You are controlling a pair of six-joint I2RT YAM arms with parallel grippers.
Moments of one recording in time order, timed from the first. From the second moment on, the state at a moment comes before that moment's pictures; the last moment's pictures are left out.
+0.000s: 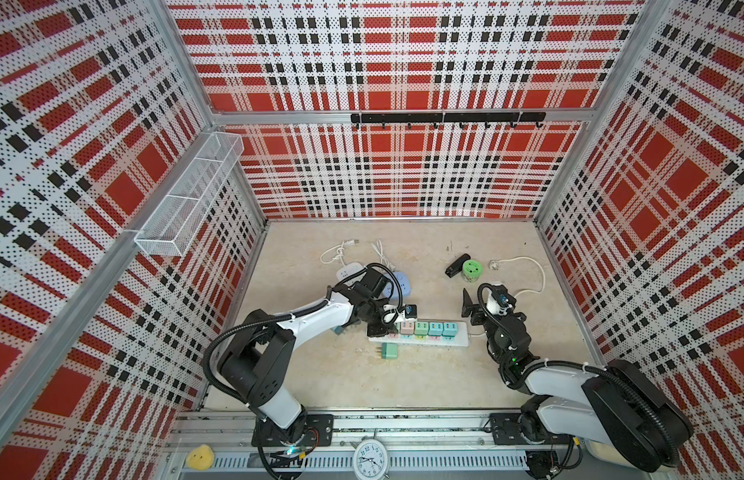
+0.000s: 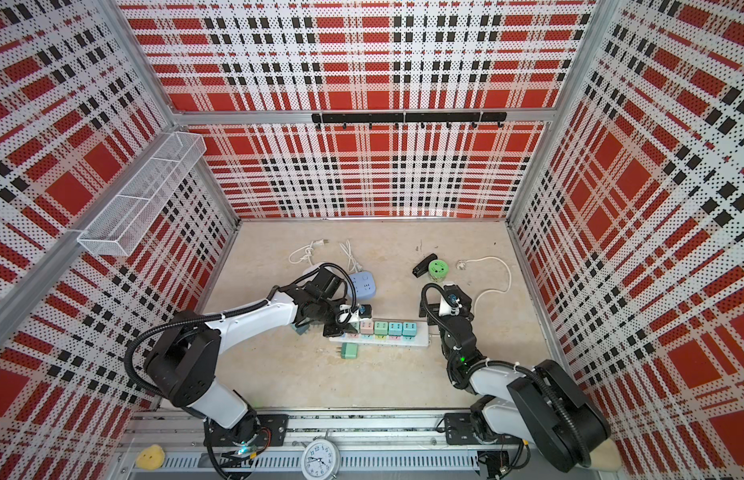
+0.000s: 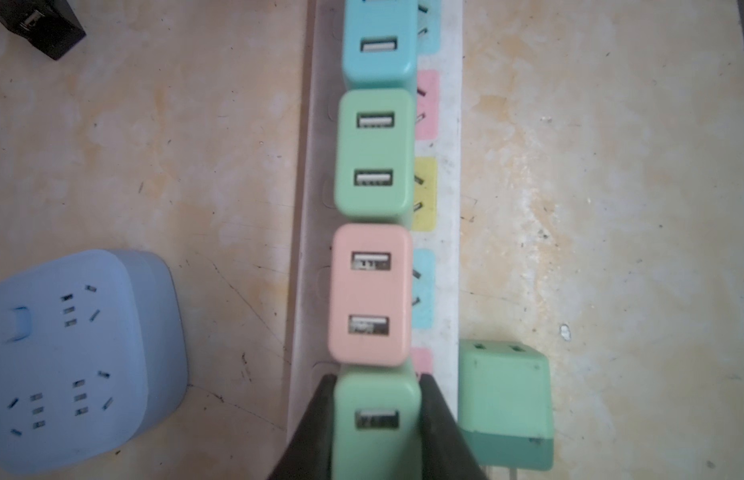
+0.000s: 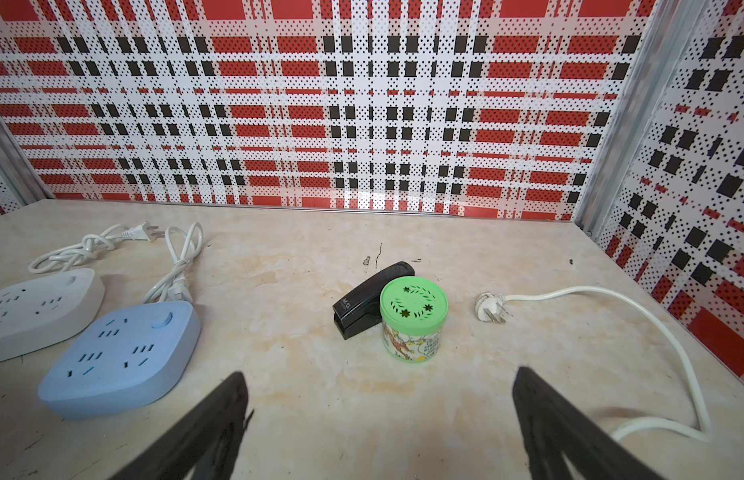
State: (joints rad) left arm -0.62 1.63 1.00 -0.52 0.39 0.93; right arm 0.49 1.24 0.14 1.04 0.42 0.02
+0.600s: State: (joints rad) left arm -0.66 1.71 1.12 -0.65 0.33 0.93; right arm 0.49 1.23 0.14 1.03 0.42 0.02
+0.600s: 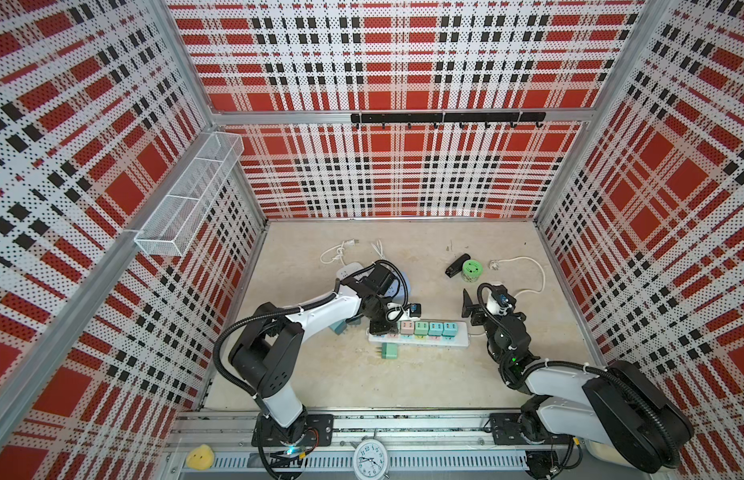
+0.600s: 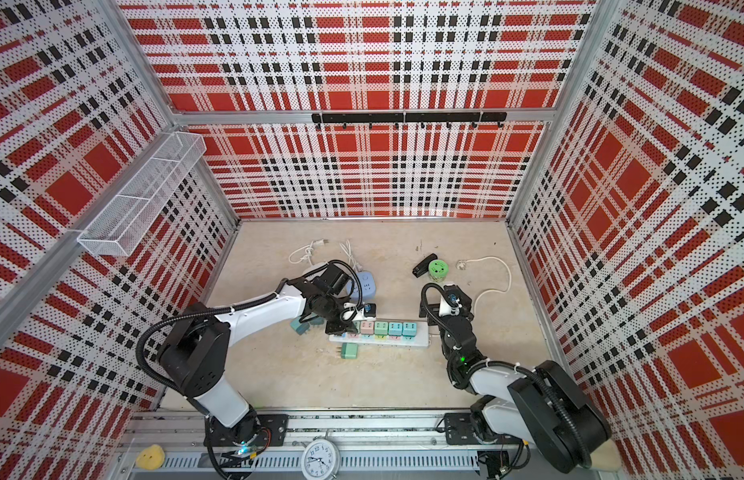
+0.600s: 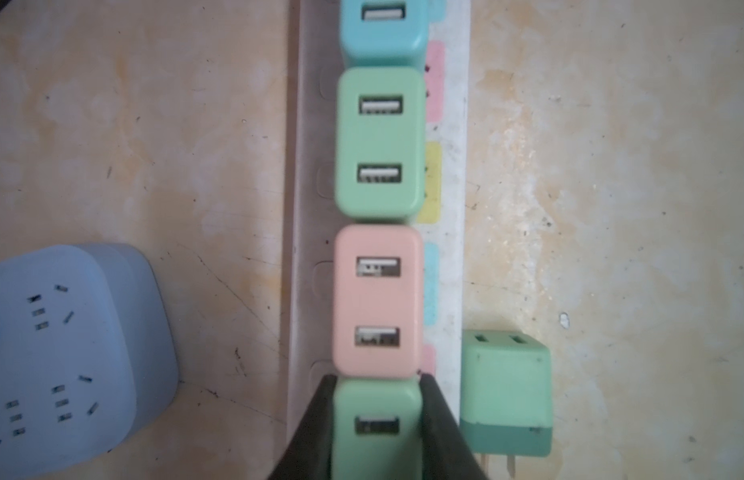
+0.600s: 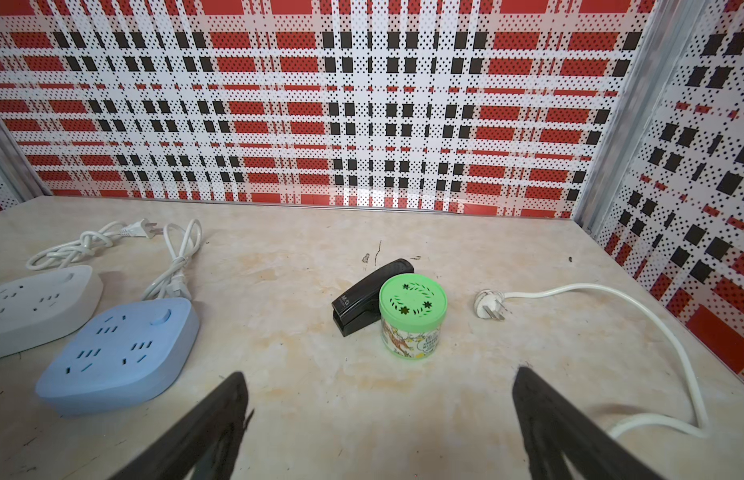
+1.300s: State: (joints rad) left arm -0.64 1.73 1.14 -0.67 0.37 0.92; right arm 0.49 1.21 0.14 1.01 0.43 0.03
